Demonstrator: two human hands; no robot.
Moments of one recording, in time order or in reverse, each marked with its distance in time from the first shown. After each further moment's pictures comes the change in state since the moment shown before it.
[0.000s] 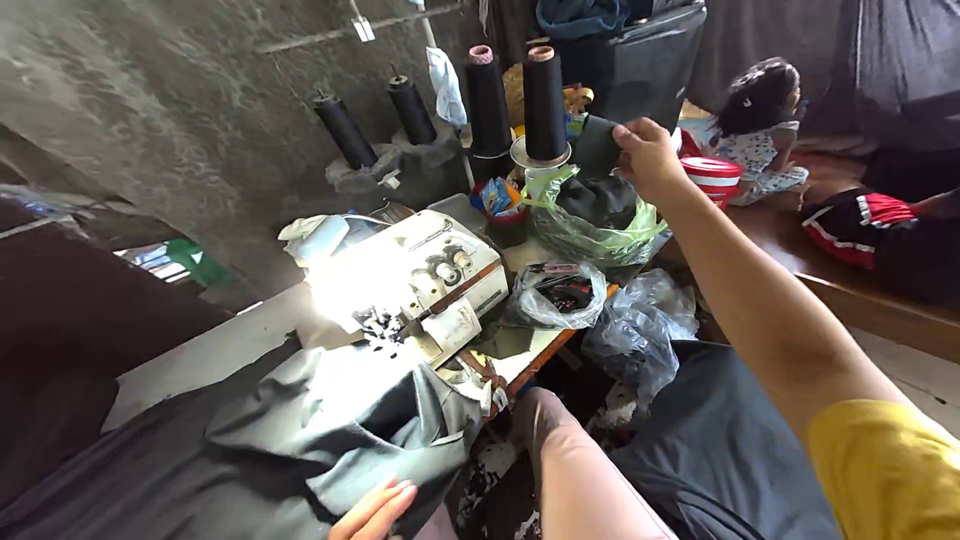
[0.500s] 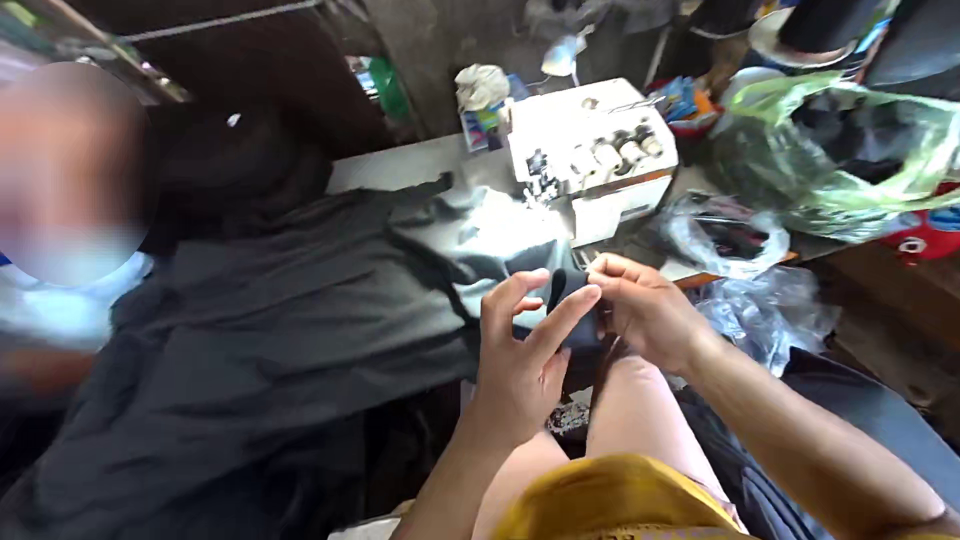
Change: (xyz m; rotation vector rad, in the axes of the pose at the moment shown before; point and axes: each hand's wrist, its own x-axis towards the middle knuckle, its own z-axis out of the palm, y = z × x) left_hand 0.022 0.016 0.028 0.202 0.402 0.128; right_hand -0.295 -0.017 0.166 0.489 -0.944 0.500
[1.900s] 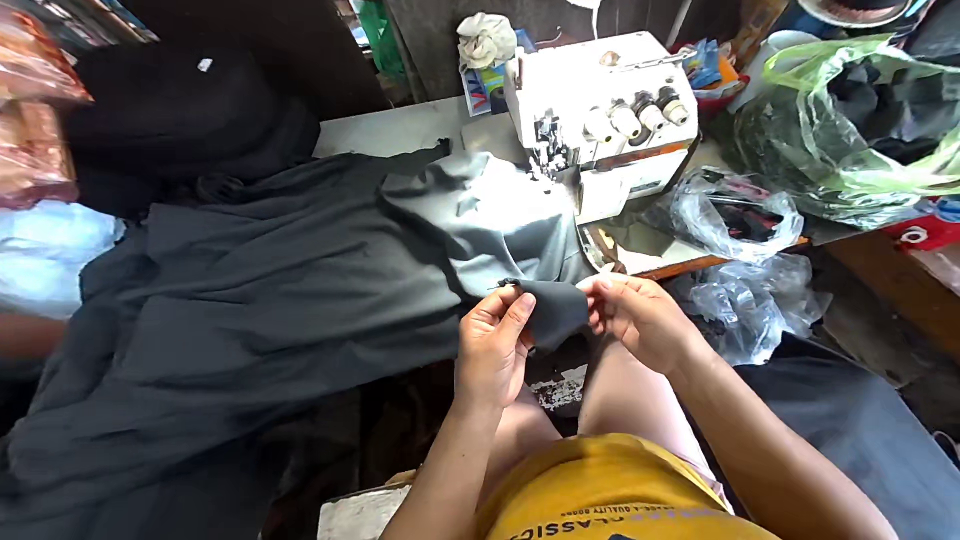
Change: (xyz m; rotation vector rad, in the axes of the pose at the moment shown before) left_hand -0.015 -0.001 0.008 -1.024 0.317 -1.051; right_hand -0.006 0.045 -0.015 0.068 0.102 0.095
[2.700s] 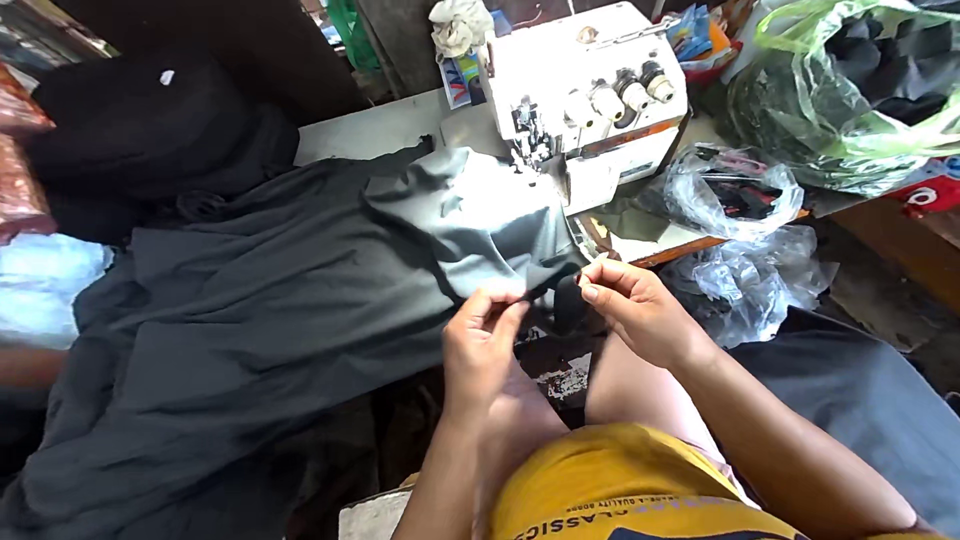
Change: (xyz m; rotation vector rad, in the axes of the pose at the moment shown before) left_hand 0.011 -0.006 -0.026 0.724 -0.126 0.428; right_hand -0.002 0.004 -0.003 -0.239 -0.021 -0.235
